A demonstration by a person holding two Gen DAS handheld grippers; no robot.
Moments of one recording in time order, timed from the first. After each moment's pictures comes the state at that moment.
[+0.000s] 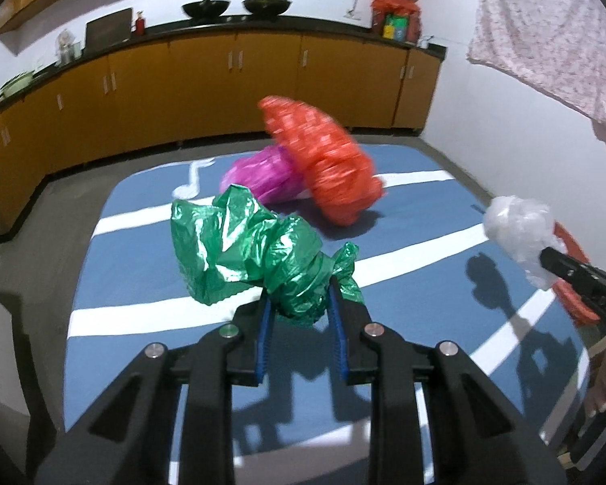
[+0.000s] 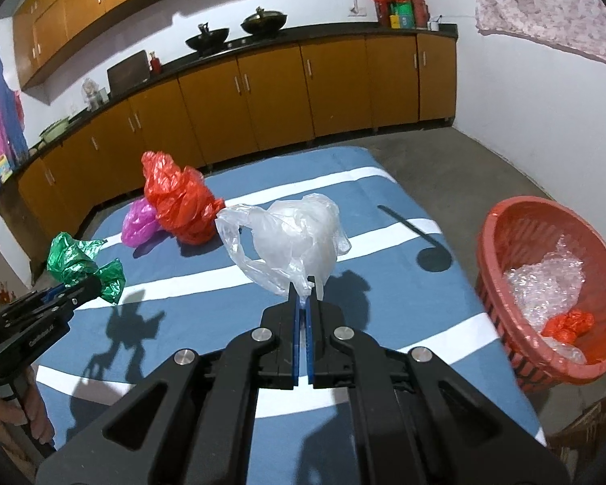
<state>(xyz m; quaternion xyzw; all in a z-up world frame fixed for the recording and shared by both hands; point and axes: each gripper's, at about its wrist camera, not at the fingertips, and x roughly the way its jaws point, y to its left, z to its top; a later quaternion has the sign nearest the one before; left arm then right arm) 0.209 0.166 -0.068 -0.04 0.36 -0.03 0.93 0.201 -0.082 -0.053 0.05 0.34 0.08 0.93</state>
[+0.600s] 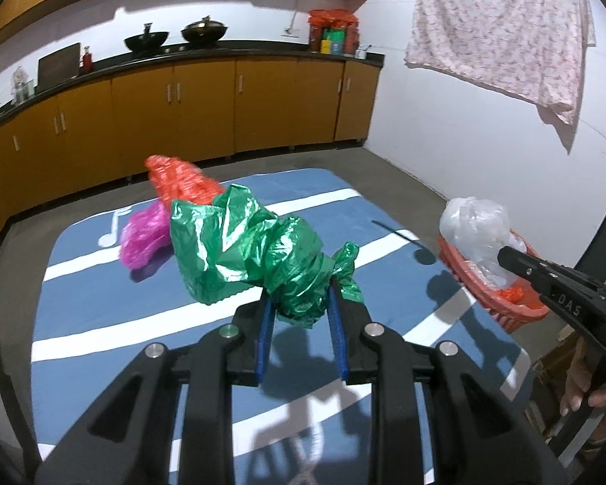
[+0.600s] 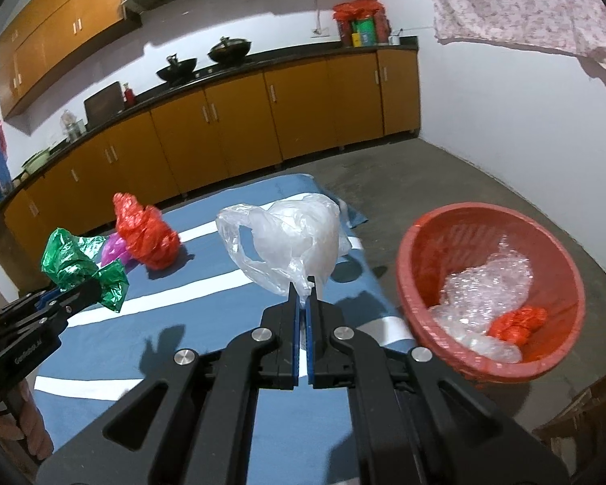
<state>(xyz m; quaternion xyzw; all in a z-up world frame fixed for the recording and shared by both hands) 0.195 0.075 -0.032 -0.01 0.32 -0.12 0.94 0.171 -0.151 -0.027 0.08 0.31 0.03 0.95</state>
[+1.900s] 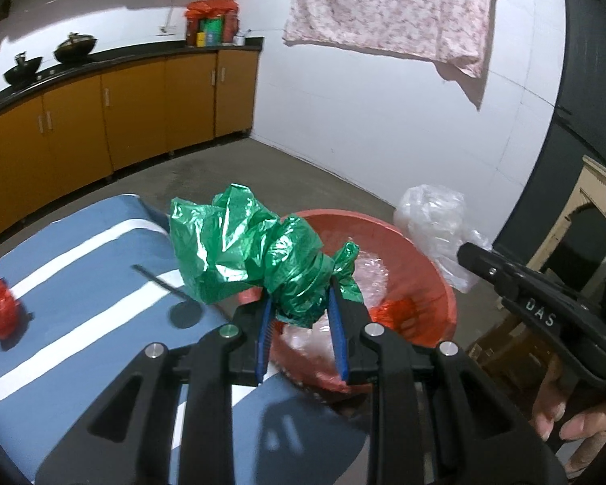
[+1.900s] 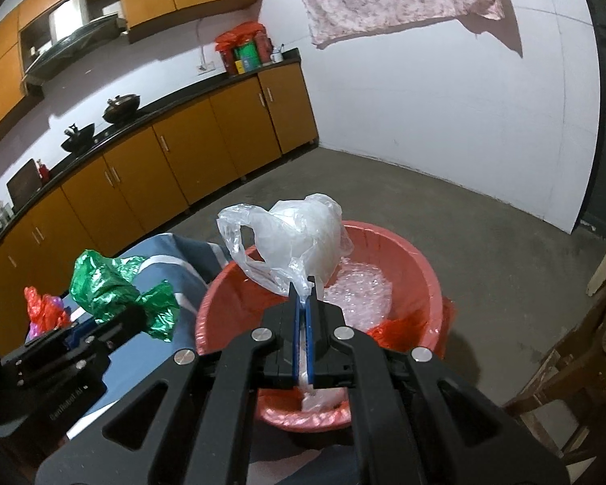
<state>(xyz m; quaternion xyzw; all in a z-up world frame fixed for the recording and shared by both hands) 0.241 -0.172 -0.041 0.03 0.32 -0.29 0.90 0.158 -0.333 -0.033 0.16 0.28 -0.11 0.94</state>
